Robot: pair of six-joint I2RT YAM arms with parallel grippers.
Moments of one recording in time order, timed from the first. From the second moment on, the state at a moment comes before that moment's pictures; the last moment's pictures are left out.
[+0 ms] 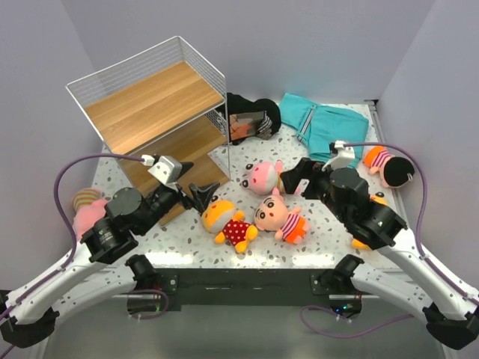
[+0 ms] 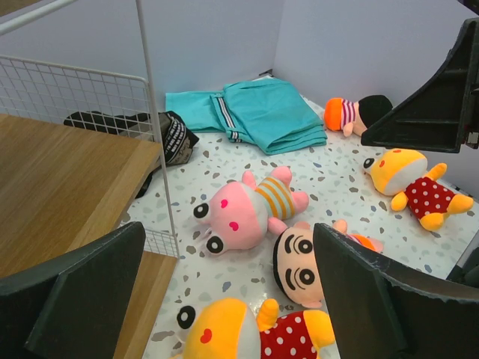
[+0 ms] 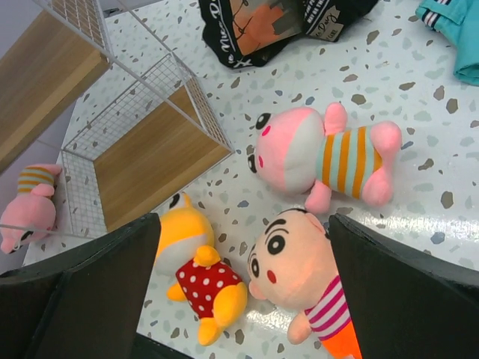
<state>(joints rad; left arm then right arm) -0.90 0.61 0.80 -0.15 -0.21 -0.09 0.75 0.76 0.93 -0.51 0.36 0.63</state>
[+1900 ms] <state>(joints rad) -0.90 0.72 0.83 -0.16 -0.18 -0.10 0.75 0.82 0.99 -0.52 0.00 0.62</state>
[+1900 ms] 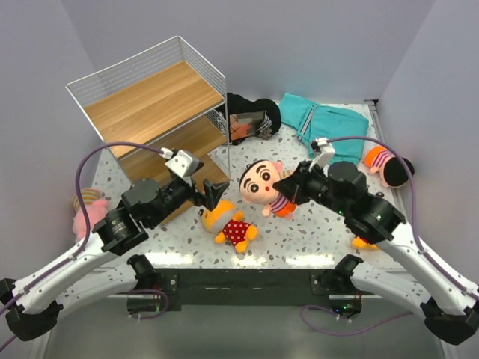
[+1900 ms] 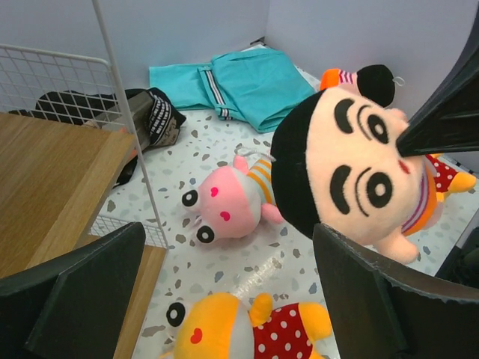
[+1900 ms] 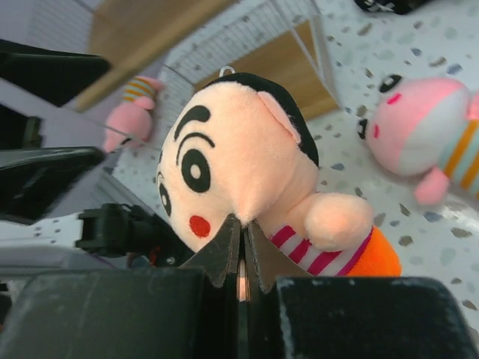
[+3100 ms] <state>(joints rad) -0.90 0.80 0.96 -0.01 0.11 -0.23 0.75 0.78 1.04 -0.32 -0.20 0.67</state>
